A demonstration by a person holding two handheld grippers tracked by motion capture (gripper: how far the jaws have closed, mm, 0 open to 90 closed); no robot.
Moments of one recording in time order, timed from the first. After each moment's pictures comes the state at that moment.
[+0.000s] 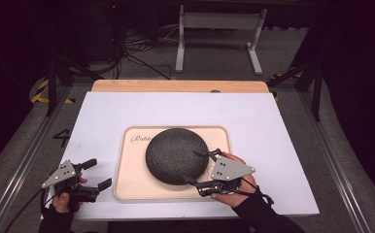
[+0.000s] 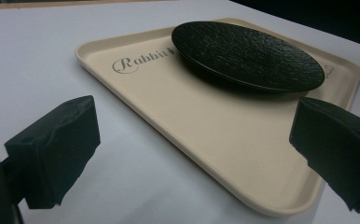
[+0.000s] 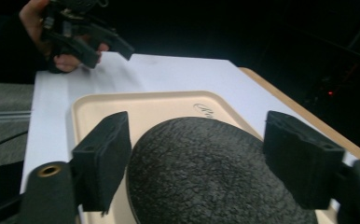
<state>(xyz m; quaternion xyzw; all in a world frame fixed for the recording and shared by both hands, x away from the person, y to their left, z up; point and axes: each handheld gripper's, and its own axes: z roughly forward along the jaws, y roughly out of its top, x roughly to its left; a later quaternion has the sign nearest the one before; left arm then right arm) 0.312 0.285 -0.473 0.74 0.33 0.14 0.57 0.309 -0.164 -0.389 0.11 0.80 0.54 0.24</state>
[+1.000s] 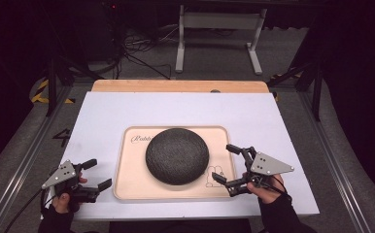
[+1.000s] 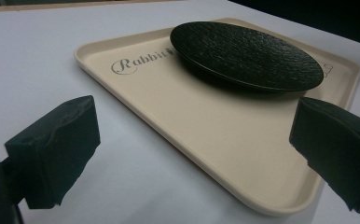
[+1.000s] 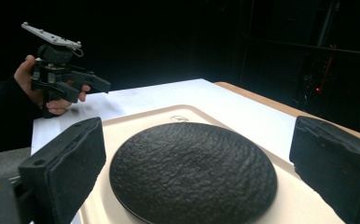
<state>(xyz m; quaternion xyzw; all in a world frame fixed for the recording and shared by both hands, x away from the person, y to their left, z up) 0.311 0.284 -0.472 0.74 0.33 0.14 0.56 0.314 -0.242 -0.402 0.19 0.73 0.62 0.21</state>
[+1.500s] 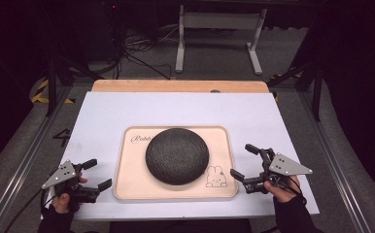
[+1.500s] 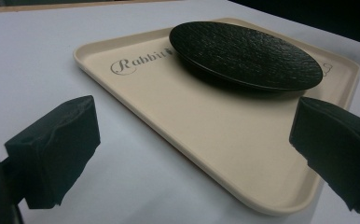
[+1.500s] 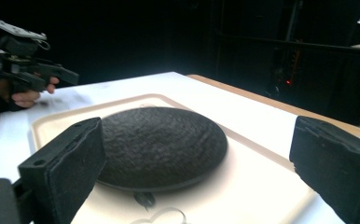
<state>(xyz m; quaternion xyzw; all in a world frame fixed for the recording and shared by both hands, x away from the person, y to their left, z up) 0.311 0.284 -0.472 0.74 0.33 0.14 0.56 0.317 -0.292 -0.418 0.23 0.72 0.61 0.24</state>
